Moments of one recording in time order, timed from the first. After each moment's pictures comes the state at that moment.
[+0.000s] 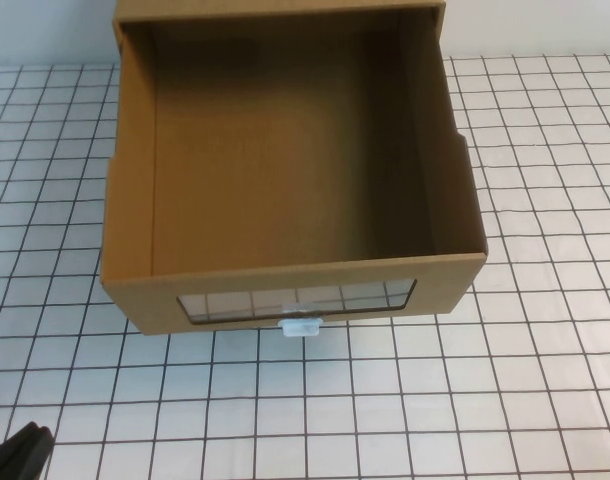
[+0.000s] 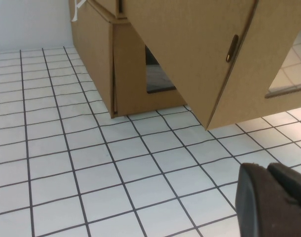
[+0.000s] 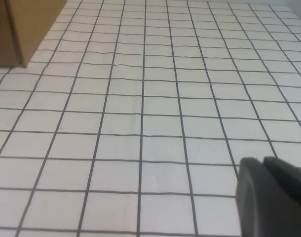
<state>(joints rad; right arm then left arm) 0.01 -0.01 0.02 0.08 0.34 -0.07 -0.24 -0.01 0.03 -0.61 0.28 0.60</state>
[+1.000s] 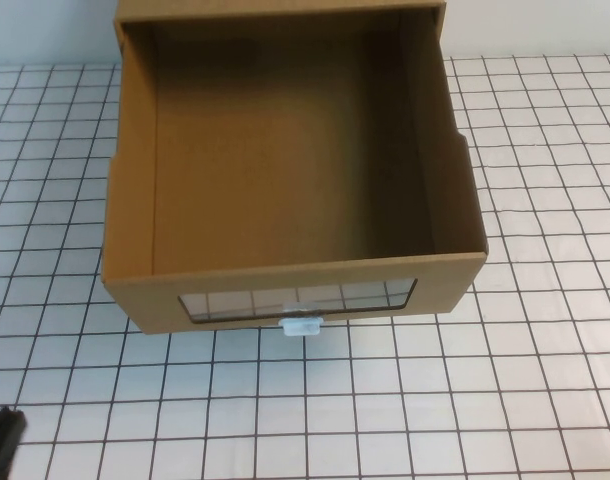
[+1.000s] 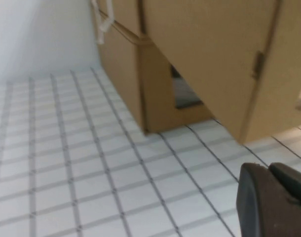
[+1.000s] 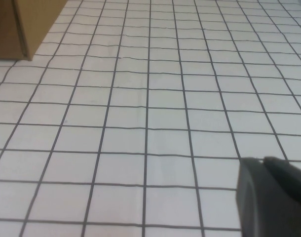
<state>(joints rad) 0.01 -0.01 0.02 0.10 0.36 -0.10 -0.24 -0.01 0.03 -0.47 0.21 0.56</state>
